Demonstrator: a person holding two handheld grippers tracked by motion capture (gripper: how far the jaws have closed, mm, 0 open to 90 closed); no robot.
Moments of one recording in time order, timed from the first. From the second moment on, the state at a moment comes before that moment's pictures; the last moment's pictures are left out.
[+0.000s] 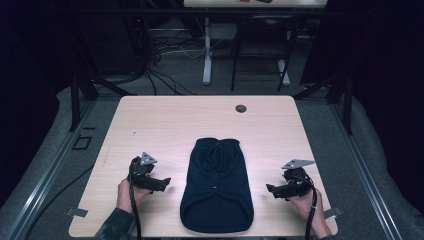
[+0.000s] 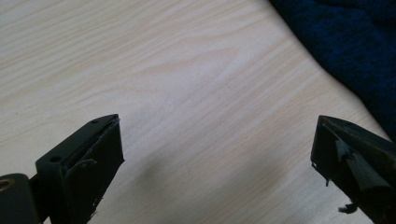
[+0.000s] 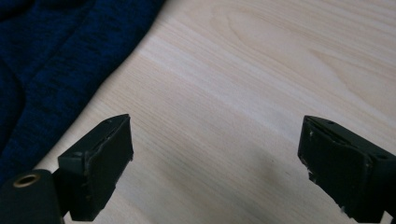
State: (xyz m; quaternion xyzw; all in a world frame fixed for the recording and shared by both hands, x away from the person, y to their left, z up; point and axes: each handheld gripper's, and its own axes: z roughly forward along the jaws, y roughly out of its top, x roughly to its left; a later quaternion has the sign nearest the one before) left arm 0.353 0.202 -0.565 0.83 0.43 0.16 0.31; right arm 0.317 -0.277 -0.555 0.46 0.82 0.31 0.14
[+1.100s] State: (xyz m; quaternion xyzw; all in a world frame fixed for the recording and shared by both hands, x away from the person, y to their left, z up) left arm 0.421 0.139 -0.546 0.86 0.39 0.10 0.32; right arm 0.382 -0.231 -0.541 0.42 0.84 0.31 0.10
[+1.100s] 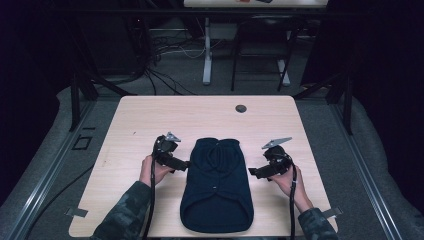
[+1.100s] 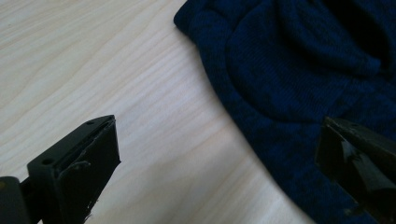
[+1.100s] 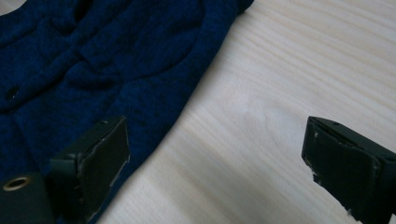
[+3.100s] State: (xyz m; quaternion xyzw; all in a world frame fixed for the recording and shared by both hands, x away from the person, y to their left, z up) left arm 0.509 0.075 -0.563 0.86 0.40 0.06 0.30; right arm 0.492 -0.164 -0.557 0.45 0.84 0.29 0.03
